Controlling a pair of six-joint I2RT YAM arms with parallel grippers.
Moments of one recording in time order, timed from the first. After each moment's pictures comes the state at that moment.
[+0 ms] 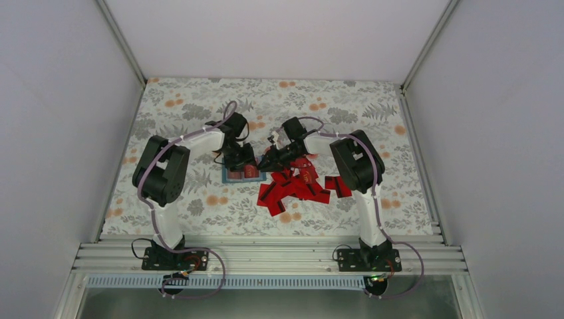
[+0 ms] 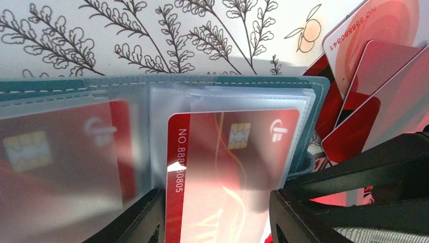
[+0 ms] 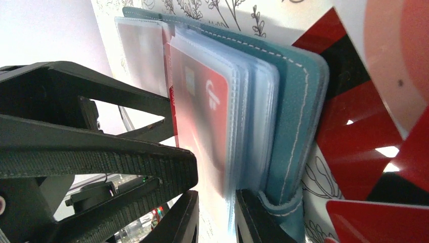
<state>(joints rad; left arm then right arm) -0.44 1.90 1.23 -0.69 0.35 -0.72 0.55 2.20 1.38 -0.33 -0.98 0.58</state>
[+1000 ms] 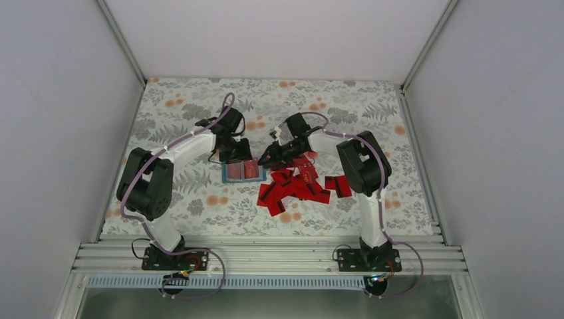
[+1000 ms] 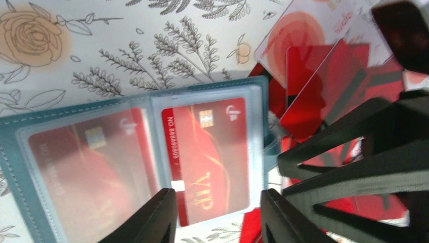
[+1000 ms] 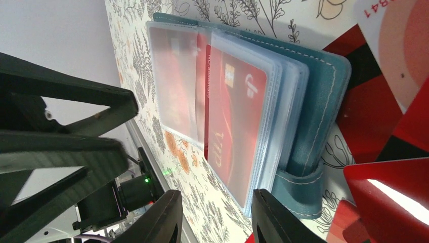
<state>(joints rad) -0.45 1.74 1.23 -0.71 0.26 -0.57 0.53 2.13 1.36 -0.37 -0.96 0.53</state>
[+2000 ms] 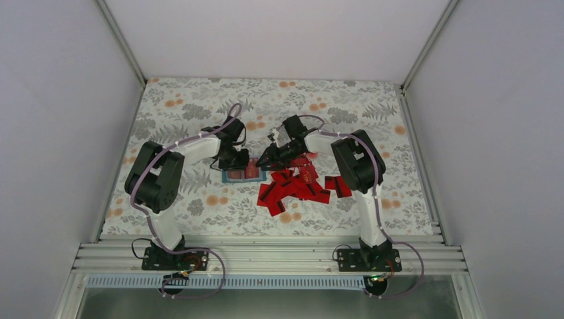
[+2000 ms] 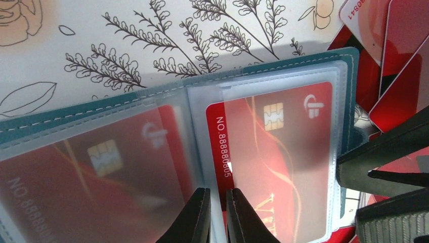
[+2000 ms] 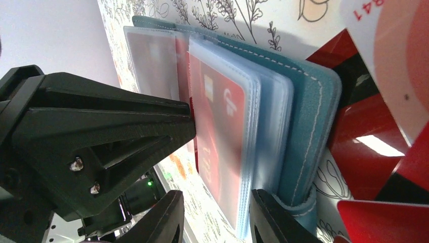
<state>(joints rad) -0.45 1.82 1.13 -0.63 0.21 -0.46 0.54 2.20 1.39 -0.35 -0.98 0.58</state>
